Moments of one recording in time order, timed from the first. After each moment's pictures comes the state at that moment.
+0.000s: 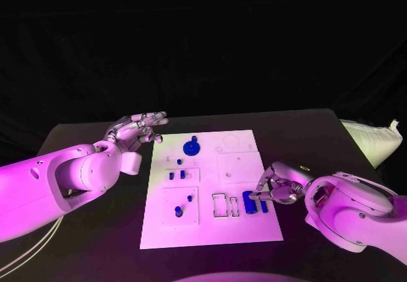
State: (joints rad) left arm 1.21 -0.91 -0.05 1.60 0.18 -0.29 0.35; left_hand 1.34 -0.13 0.43 0.07 0.11 1.05 0.17 0.12 0.07 1.14 0.10 0.18 0.07 1.29 0.01 1.13 0.63 0.16 1.29 0.11 0.58 0.76; right arm 1.01 -1.21 -0.02 2.05 -1.46 -0.33 -0.57; right_hand 1.26 -0.09 -0.17 0.29 0.31 1.06 0.08 0.24 0.18 1.45 0.01 1.15 1.01 1.47 -0.07 1.52 1.31 0.07 1.46 0.03 1.40 1.29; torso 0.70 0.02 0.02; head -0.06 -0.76
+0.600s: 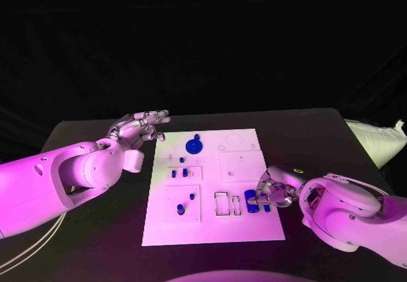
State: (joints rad) left arm 1.21 -0.92 -0.05 1.60 0.18 -0.29 0.35; left_hand 1.34 -0.13 0.43 0.07 0.11 1.05 0.17 0.12 0.07 1.14 0.10 0.18 0.07 1.29 0.01 1.13 0.63 0.16 1.29 0.11 0.58 0.76; right arm 0.99 -1.15 -0.02 2.01 -1.51 -0.26 -0.61; right_hand 1.26 -0.09 -0.17 0.29 0.31 1.06 0.09 0.25 0.19 1.45 0.01 1.17 1.01 1.47 -0.07 1.52 1.31 0.07 1.46 0.03 1.41 1.29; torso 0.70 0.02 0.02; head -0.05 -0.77
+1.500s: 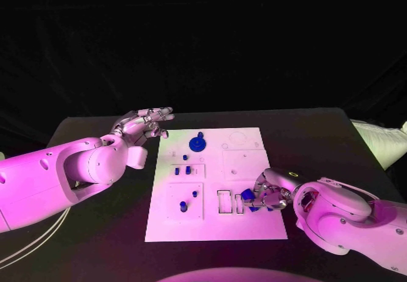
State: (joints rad) left arm 1.21 -0.92 -0.05 1.60 0.18 -0.29 0.34; left_hand 1.34 -0.13 0.43 0.07 0.11 1.05 0.17 0.12 0.07 1.14 0.10 0.18 0.07 1.29 0.01 1.13 0.63 0.16 1.29 0.11 0.58 0.75; right arm 0.96 -1.08 -0.02 1.98 -1.53 -0.28 -0.61; right_hand 1.31 -0.04 -0.16 0.28 0.38 1.04 0.08 0.32 0.25 1.45 0.01 1.20 1.06 1.47 -0.07 1.53 1.31 0.07 1.46 0.03 1.41 1.31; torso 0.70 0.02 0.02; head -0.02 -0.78
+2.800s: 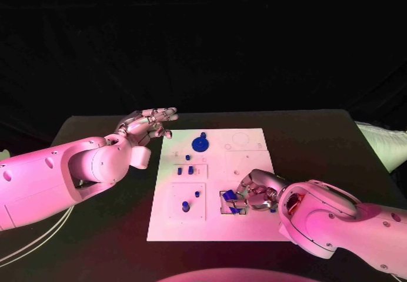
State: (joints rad) left arm 1.21 -0.92 -0.05 1.60 0.18 -0.28 0.34; left_hand 1.36 -0.12 0.43 0.06 0.11 1.05 0.17 0.12 0.07 1.13 0.10 0.19 0.07 1.29 0.01 1.13 0.63 0.16 1.29 0.11 0.58 0.75; right arm 0.96 -0.99 0.00 2.00 -1.30 -0.36 -0.63; right_hand 1.30 -0.01 -0.19 0.29 0.55 1.04 0.07 0.33 0.29 1.44 0.02 1.21 1.06 1.46 -0.07 1.53 1.31 0.07 1.46 0.03 1.42 1.31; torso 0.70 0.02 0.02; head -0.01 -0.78
